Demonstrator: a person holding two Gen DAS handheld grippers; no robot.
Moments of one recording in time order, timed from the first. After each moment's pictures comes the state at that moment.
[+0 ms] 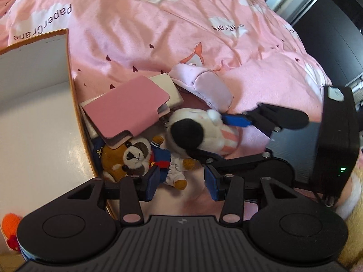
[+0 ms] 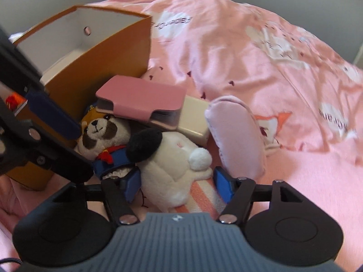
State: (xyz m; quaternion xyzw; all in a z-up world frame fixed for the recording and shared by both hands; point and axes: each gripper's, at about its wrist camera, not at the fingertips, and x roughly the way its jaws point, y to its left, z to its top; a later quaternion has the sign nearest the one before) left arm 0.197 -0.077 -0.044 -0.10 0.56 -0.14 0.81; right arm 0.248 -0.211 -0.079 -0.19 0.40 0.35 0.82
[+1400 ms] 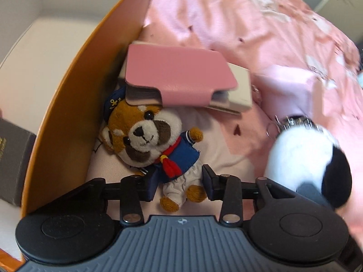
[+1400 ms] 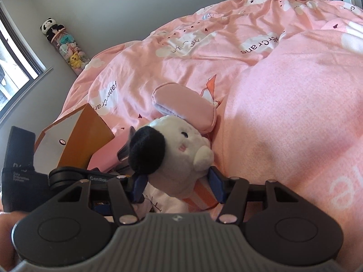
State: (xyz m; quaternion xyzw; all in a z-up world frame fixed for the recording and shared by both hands) left arm 0.198 -0.107 -0.115 -0.24 0.54 0.11 0.79; right arm 0.226 -0.321 -0.077 0.15 0.40 0.24 0.87
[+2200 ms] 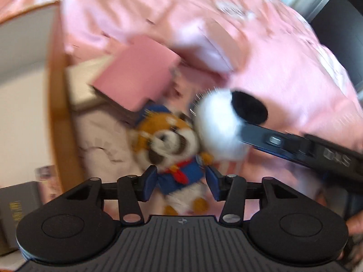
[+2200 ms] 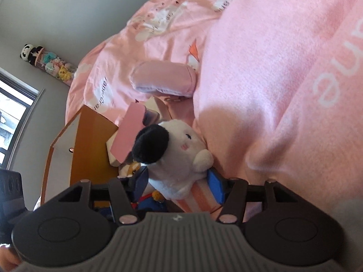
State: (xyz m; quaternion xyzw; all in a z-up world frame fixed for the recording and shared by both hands) left arm 0.181 -0.122 -0.081 -0.08 0.57 -0.08 0.82; right arm 0.212 -0.332 -0.089 0.26 0.46 0.22 0.82
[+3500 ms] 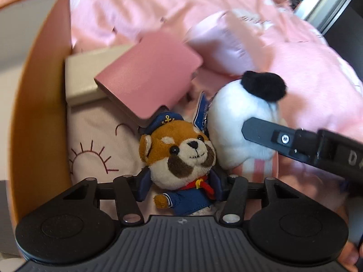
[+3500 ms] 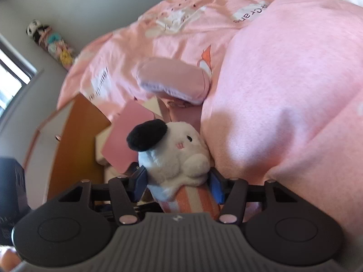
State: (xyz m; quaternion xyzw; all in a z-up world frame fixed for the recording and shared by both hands) left arm 0.180 -0.124 -0.118 -0.10 0.53 -0.06 0.84; right arm 0.225 -0.314 -0.091 0.20 0.44 0.23 0.84
